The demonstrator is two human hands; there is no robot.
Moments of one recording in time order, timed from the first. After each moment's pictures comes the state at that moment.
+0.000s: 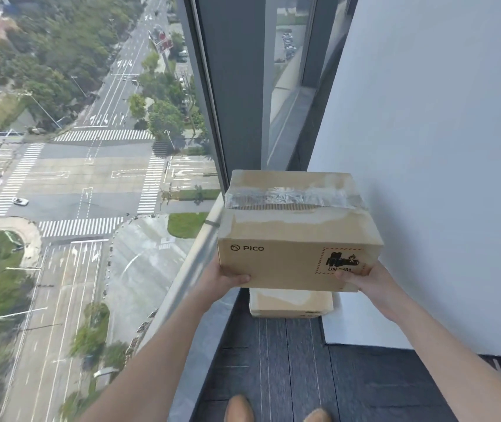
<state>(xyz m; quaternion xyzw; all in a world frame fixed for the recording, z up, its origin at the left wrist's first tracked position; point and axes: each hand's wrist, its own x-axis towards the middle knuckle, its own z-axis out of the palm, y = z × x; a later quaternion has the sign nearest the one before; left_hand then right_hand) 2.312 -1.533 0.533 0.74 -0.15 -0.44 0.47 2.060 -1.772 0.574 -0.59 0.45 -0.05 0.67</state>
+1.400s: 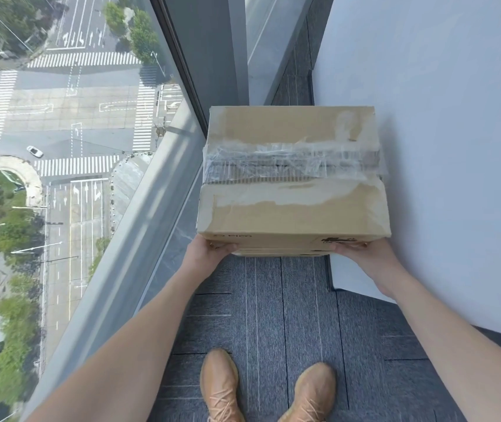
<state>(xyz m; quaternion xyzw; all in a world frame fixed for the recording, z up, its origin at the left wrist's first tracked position) 2.255 -1.551 0.216 0.83 -0.10 -0.41 0.37 2.013 -1.789 0.212 -0.58 0.53 0.00 0.62</state>
